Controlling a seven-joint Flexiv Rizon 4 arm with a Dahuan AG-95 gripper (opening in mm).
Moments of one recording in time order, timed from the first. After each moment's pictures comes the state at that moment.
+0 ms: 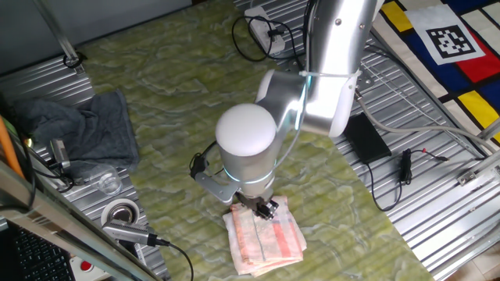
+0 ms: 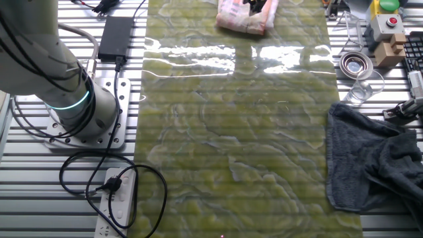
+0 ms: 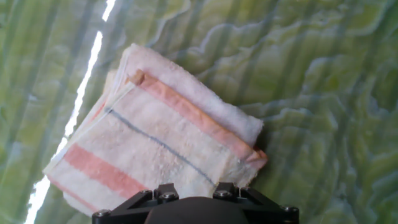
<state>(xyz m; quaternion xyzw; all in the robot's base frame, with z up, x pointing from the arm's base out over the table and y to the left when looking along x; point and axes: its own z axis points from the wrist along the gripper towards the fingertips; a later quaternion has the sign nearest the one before) 0.475 0.323 0.072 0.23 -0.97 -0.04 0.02</state>
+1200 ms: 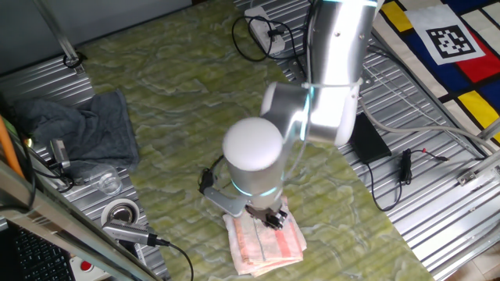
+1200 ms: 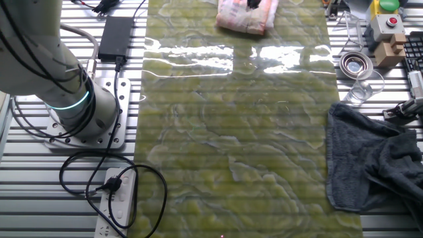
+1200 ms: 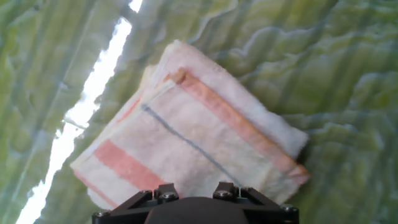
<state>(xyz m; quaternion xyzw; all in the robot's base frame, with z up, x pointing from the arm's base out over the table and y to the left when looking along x) 0.461 0.361 0.057 0.23 -0.97 -0.05 0.03</state>
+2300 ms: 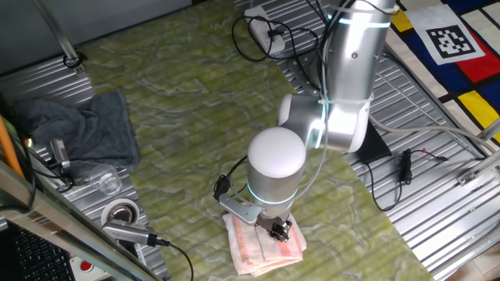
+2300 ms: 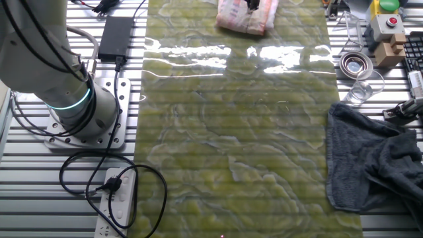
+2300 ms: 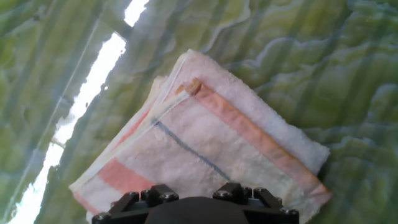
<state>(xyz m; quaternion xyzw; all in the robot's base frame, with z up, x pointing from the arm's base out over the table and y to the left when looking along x) 0.470 0.375 0.032 0.24 -0.97 -0.04 -0.02</state>
